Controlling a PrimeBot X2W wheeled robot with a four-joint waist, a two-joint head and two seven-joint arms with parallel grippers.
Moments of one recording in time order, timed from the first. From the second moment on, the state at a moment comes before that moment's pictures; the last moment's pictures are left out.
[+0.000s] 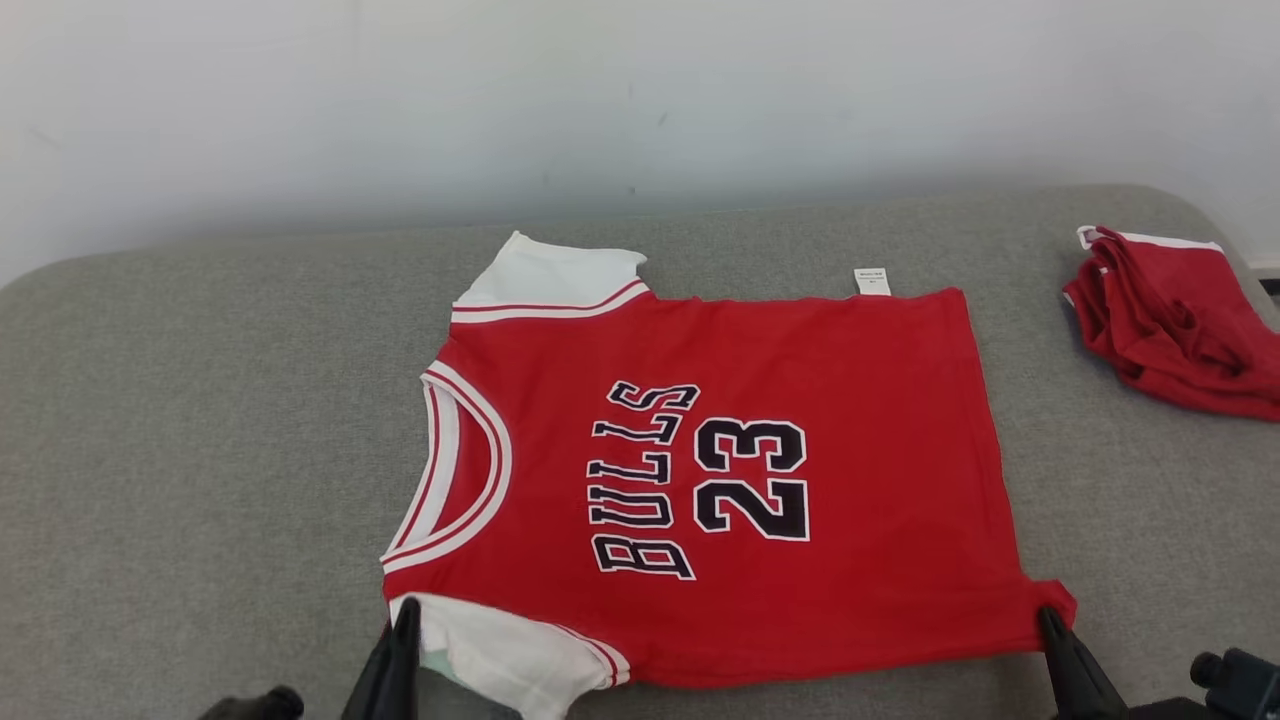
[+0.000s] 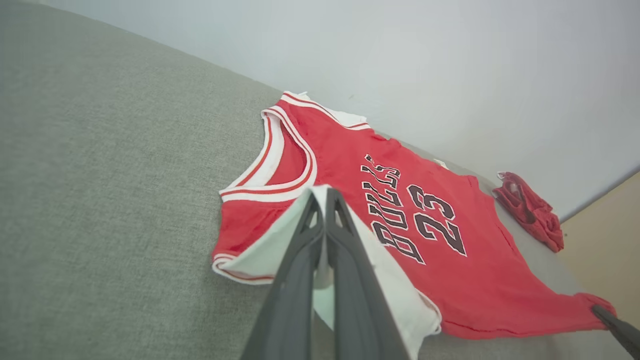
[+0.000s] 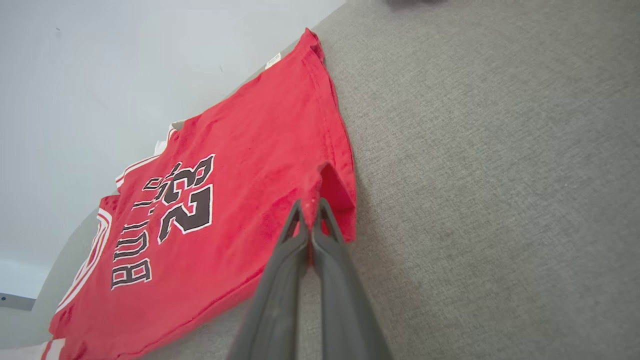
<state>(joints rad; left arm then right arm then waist) 0.09 0.22 -0.30 0.01 -0.70 0.03 -0.21 0.09 -0.16 -0.01 0.20 0.74 0.13 0.02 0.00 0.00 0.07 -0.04</state>
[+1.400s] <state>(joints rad) -0.28 0.24 -0.33 0.57 -0.62 -0.10 -0.26 -0.14 -0.22 0.02 0.40 0.61 0.13 0.03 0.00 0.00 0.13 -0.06</state>
